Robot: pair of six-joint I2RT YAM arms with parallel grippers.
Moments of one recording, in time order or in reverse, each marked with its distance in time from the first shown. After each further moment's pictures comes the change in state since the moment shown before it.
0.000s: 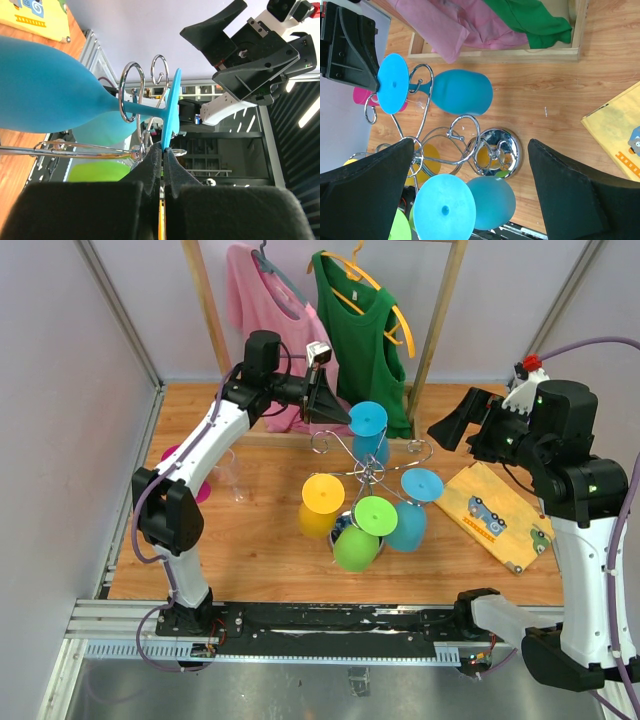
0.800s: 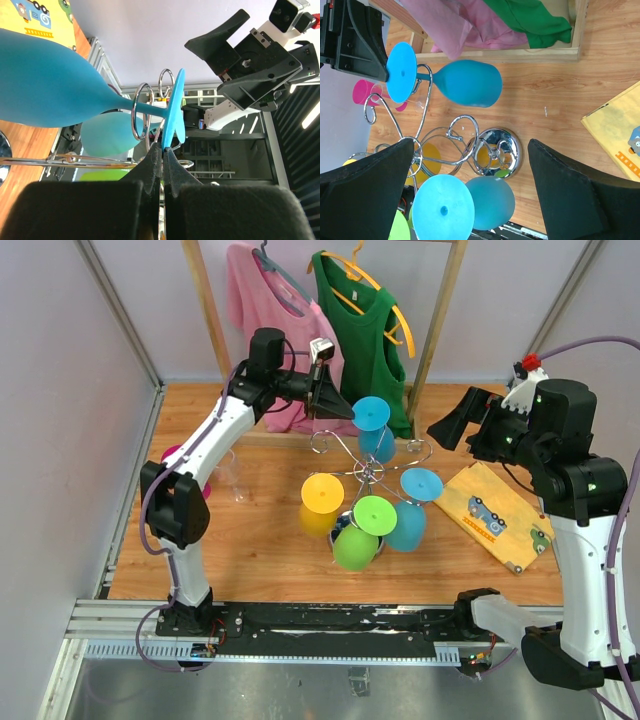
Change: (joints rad) left arm 0.000 0.059 0.055 0.025 -0.011 -0.003; right arm 0.000 0.006 0.002 -0.001 0.000 0.000
